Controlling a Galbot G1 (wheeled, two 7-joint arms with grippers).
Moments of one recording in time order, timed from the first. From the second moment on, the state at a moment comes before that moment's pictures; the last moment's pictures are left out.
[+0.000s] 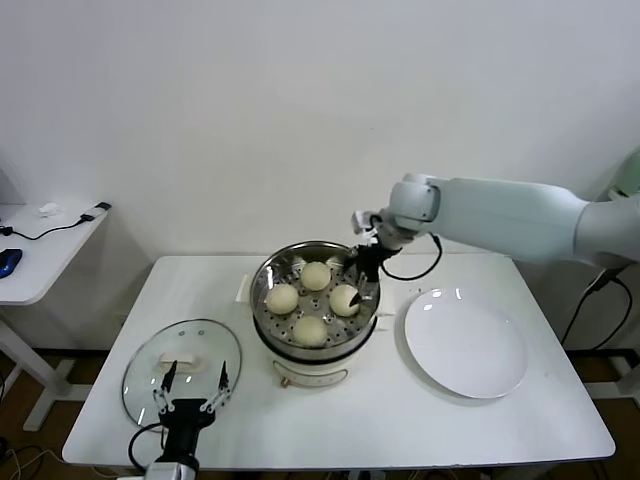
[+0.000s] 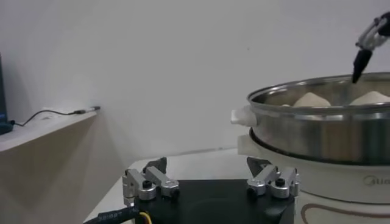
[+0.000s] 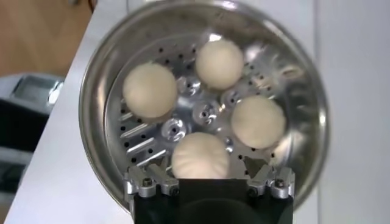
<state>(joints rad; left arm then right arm) 1.75 -1.52 -0.53 -2.08 0.10 -0.01 -0.12 0.67 1.07 -1.54 1.24 0.84 -0.24 -0.87</state>
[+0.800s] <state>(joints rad) 1.72 -1.48 -0.56 -2.08 0.08 0.01 -0.13 -0.20 0.76 -0.36 1.40 0.65 -0.11 -0.19</state>
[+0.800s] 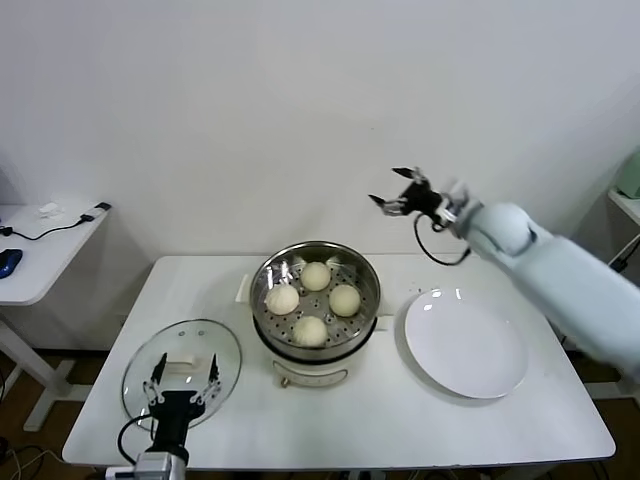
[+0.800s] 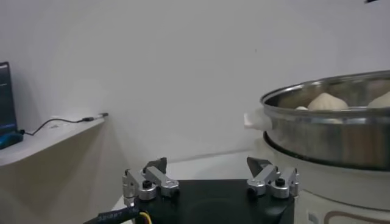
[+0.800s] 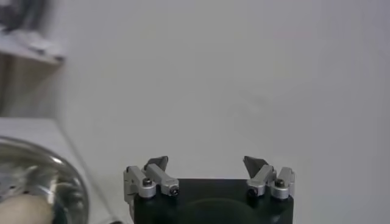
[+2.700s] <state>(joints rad) 1.52 -1.33 -0.68 -1.50 1.28 -0.14 -0.55 -1.43 1.23 0.57 1.54 0.41 0.28 -0.11</state>
